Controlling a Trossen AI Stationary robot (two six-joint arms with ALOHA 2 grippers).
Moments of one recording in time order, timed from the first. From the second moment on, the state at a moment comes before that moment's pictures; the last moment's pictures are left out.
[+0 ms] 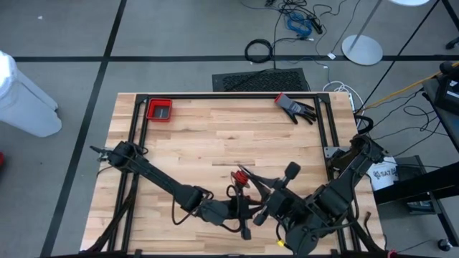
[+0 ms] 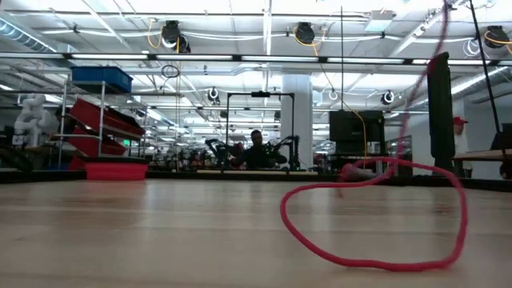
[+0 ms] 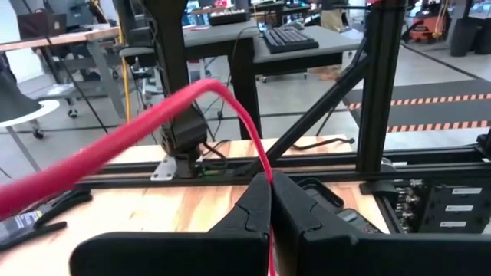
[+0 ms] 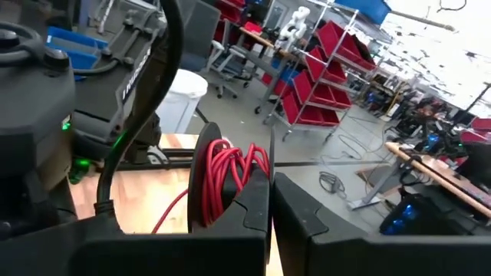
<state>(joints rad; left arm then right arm) -0.51 1.99 1.58 0.28 -0.61 0.04 0.75 1.78 1.94 -0.78 1.38 0.28</state>
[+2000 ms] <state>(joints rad) -0.68 1.93 1.58 0.15 -0.61 0.04 0.98 1.72 1.94 -0.96 1.44 0.37</state>
